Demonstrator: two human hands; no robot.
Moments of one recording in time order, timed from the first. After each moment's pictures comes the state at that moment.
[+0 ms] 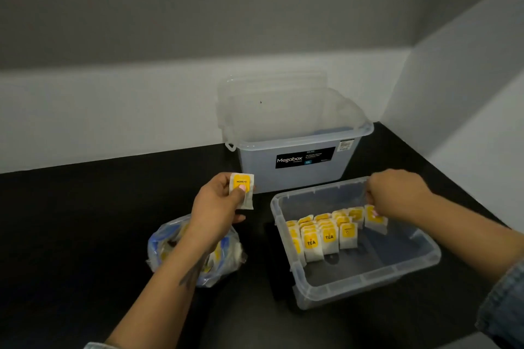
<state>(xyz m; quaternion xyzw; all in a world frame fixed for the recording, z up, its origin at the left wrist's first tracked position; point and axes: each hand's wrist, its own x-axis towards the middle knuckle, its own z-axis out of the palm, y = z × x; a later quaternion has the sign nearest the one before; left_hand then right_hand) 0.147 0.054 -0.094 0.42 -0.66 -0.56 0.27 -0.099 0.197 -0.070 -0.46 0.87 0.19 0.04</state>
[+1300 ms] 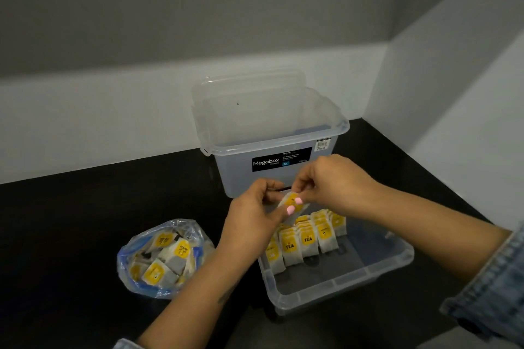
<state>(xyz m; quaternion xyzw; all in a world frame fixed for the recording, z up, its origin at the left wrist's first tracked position) 0.081 0.109 -0.101 0.33 -0.79 -0.46 0.23 -0.060 0.181 -0.036 -0.58 0.80 -0.10 0.11</state>
